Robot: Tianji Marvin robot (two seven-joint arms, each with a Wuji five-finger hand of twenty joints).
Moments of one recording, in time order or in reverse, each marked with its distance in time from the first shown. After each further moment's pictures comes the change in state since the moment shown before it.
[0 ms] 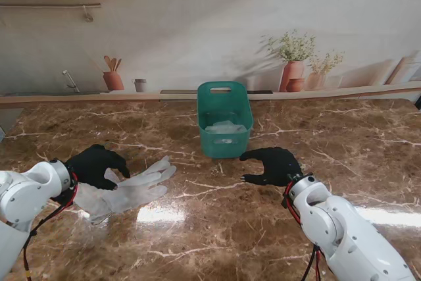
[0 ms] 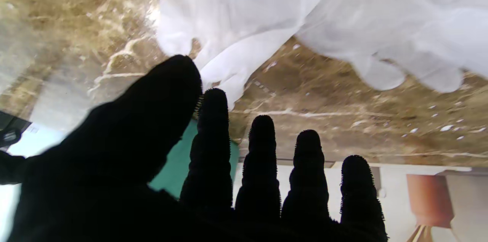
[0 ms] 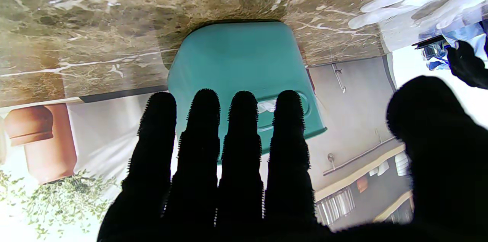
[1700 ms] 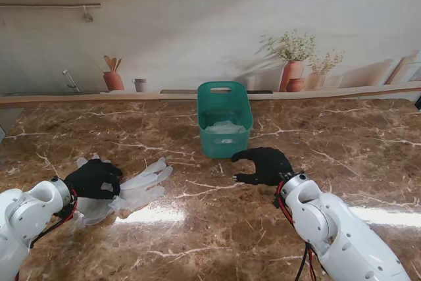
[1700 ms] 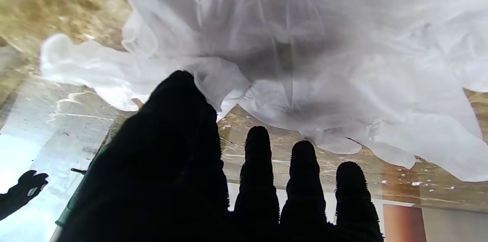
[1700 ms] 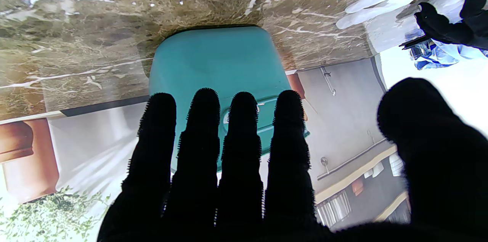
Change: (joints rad) left arm -0.036 0.003 0.084 0.275 0.100 -0.068 0.269; right arm 0.023 -0.005 -0.047 -0.023 0.045 0.033 0.052; left_hand 0.184 0.257 -0.415 -0.060 0.066 -0.146 0.427 0.033 -0.127 -0.047 0.037 -0.021 -0.122 -0.051 0.049 0.019 -0.010 -0.060 -0.138 0.109; right_hand 0.000 0.011 0.058 0.000 0.000 -0.004 0.000 0.010 -0.010 0.000 -0.002 0.000 0.000 0.001 0.012 0.000 -0.009 0.000 0.000 -0.010
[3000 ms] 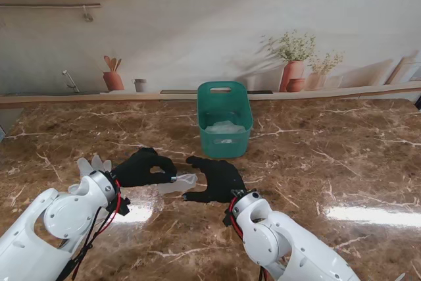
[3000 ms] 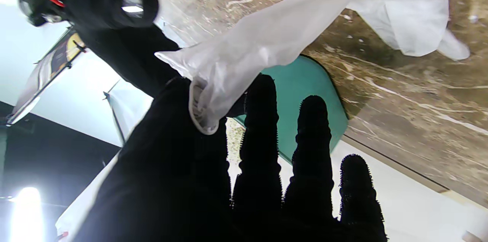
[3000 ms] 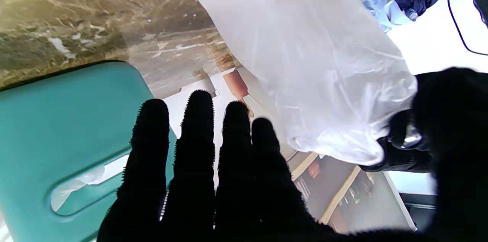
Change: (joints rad) left arm 0.068 -0.054 0.162 -0.367 -0.498 0.223 -0.031; right arm 0.067 -0.069 -0.334 -0.008 0.150 0.150 -0.178; left_hand 0.063 0.082 -0.154 0.026 -0.002 0.092 -0.022 0.463 0.483 0.036 0.128 0.266 0.342 0.103 0.177 0.233 -0.001 0.049 0.137 0.099; right_hand -0.043 -0.115 -0.028 0.001 -0.208 0.249 -0.059 0.079 -0.160 0.053 0.148 0.198 -0.121 0.043 0.187 0.248 -0.090 0.057 0.077 0.240
